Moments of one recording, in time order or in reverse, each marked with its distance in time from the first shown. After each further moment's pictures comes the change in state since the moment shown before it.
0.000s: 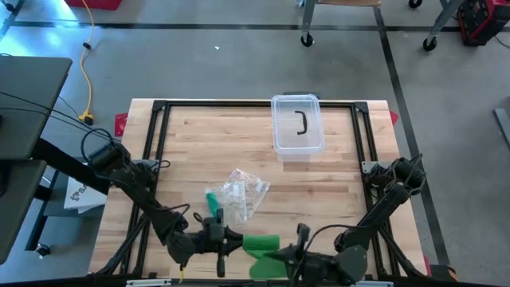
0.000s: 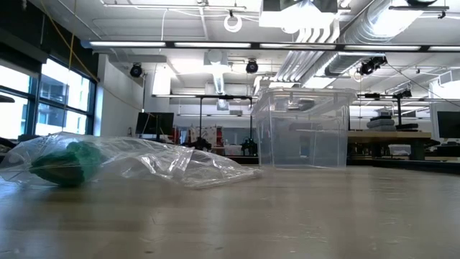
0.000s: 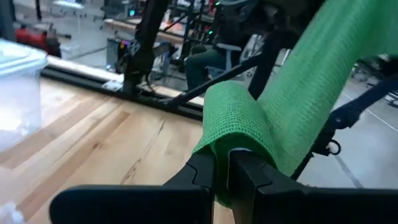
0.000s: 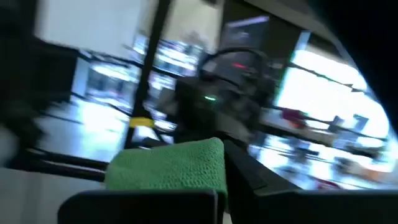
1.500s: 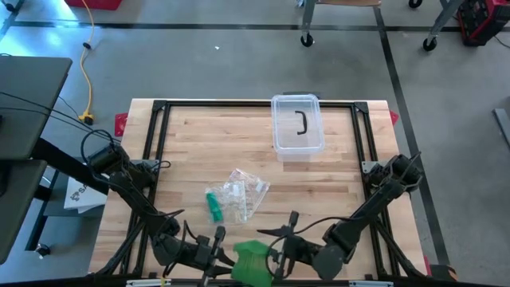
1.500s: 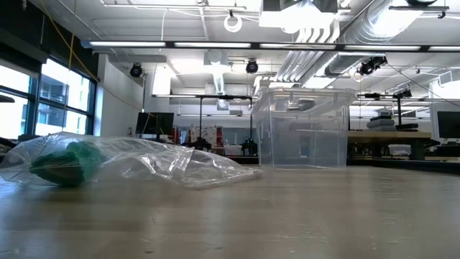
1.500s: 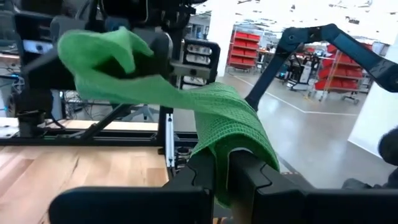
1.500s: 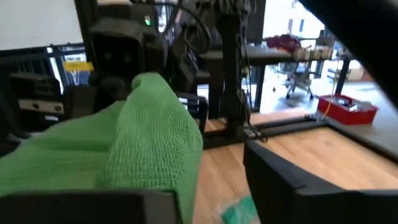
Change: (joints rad) left arm -0.079 0.013 -0.003 0.236 0.274 0.261; right arm -0.096 -0.007 0.002 -0.374 0.053 0.636
